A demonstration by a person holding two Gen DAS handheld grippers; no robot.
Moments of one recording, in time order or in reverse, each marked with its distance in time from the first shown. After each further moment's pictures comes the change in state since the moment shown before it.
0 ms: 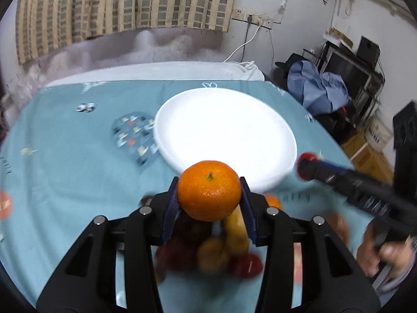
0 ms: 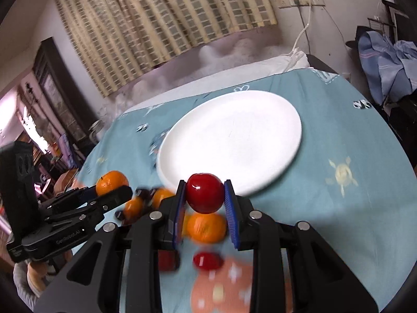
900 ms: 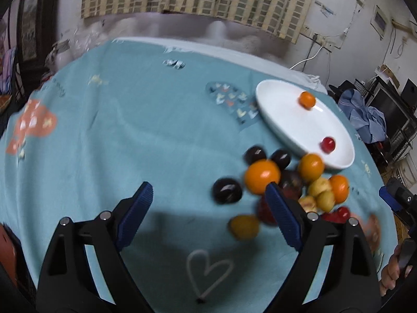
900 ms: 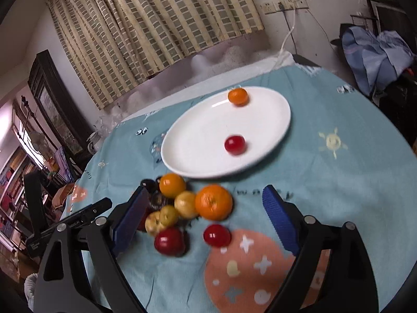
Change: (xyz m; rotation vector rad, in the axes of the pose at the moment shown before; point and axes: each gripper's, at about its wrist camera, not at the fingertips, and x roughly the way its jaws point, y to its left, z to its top) left arm -0.038 0.096 -0.090 -0.263 -0.025 0.203; right arm -0.043 0.010 -0.066 0.080 -0.073 -0.001
